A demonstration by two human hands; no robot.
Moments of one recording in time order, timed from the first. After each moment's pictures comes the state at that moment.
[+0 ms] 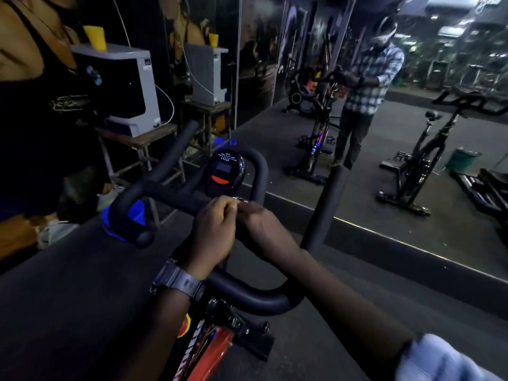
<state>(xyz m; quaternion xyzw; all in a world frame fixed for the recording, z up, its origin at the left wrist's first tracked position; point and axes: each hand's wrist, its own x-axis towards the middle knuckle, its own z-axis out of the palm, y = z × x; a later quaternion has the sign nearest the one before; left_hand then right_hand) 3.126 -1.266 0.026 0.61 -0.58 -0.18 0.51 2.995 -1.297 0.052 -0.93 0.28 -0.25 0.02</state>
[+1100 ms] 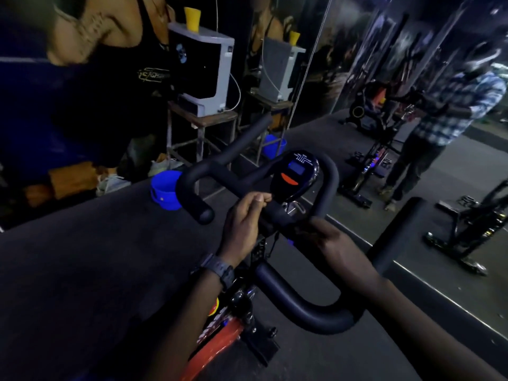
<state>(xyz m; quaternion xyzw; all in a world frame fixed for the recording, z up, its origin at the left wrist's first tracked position) 3.169 -1.269 -0.016 0.52 -0.42 -0.27 0.70 2.969 -1.304 0.040 -0.95 0.23 -0.19 -0.03</state>
